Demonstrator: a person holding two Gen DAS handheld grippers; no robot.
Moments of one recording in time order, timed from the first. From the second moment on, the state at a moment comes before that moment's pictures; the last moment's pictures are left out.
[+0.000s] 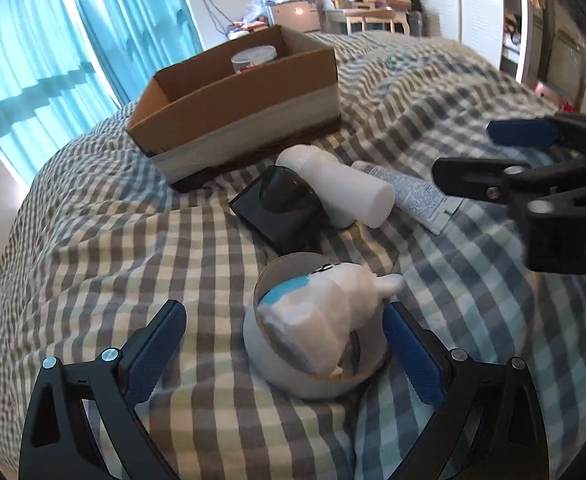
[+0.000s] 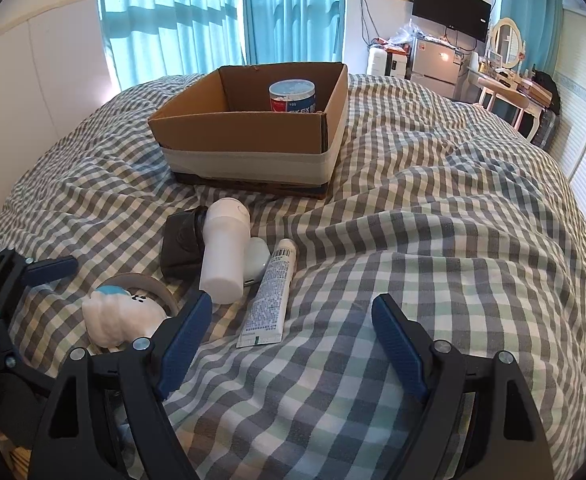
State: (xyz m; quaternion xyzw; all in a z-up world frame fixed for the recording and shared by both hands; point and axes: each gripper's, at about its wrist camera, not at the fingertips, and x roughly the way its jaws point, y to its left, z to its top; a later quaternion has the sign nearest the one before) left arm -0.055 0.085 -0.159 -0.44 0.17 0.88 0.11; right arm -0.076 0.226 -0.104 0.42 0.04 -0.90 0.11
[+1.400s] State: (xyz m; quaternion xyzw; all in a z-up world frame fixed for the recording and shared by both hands) left arm -0.069 0.059 -0.082 -0.36 0.12 0.91 0.15; right arm -0.126 0.190 -0.144 0.51 0.14 -0.85 0.09
